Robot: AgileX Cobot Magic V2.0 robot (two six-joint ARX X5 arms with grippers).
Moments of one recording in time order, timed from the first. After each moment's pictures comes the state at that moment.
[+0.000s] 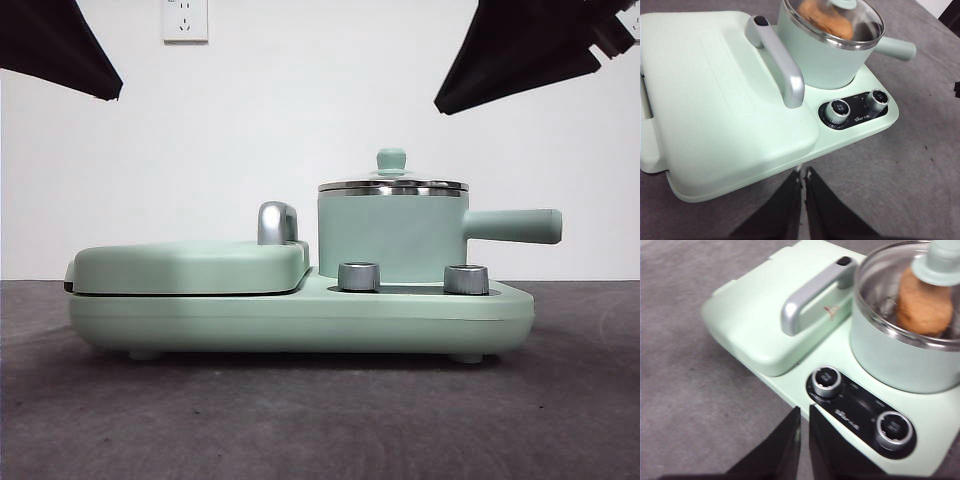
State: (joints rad) left arm -0.62 0.76 0.69 -0.41 0.04 -0.28; right arm 0.67 0.94 0.72 -0.29 -0.13 0.08
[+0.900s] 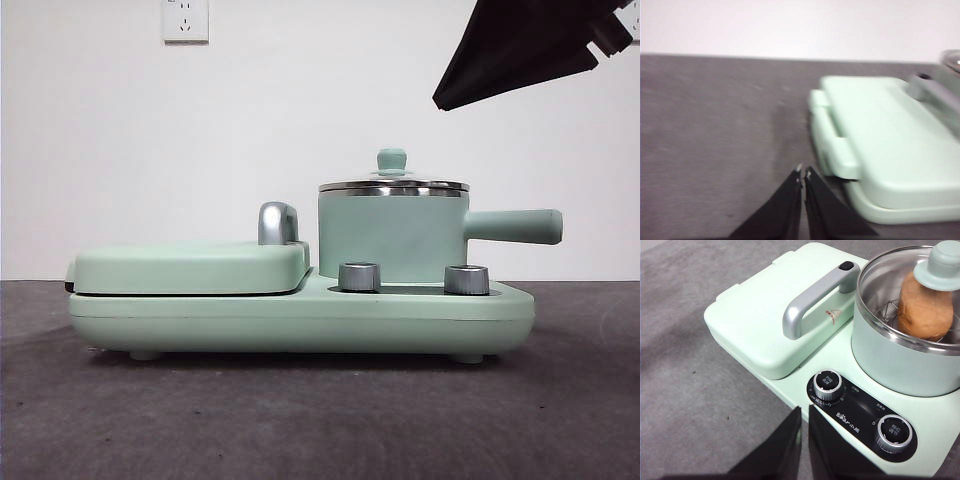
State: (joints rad) left arm -0.12 0.16 0.21 -0.20 0.02 -0.07; right arm 0.67 0.94 0.72 -0.28 -0.13 0.08
